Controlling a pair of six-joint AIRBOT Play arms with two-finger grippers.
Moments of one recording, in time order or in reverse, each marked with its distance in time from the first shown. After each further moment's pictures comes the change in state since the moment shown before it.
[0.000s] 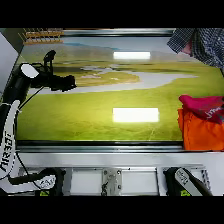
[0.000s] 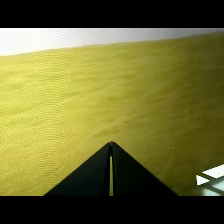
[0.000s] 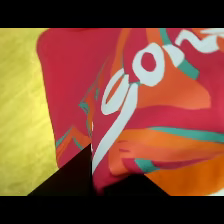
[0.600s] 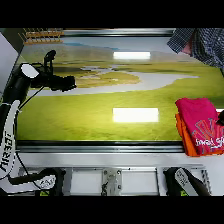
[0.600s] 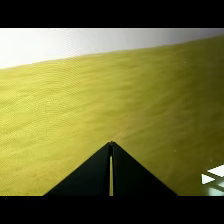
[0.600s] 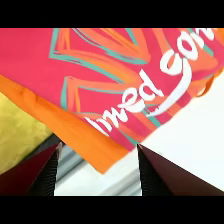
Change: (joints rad) left arm 0.000 0.000 0.000 0.007 0.000 0.018; right arm 0.025 0.073 -0.086 -0.183 0.165 0.064
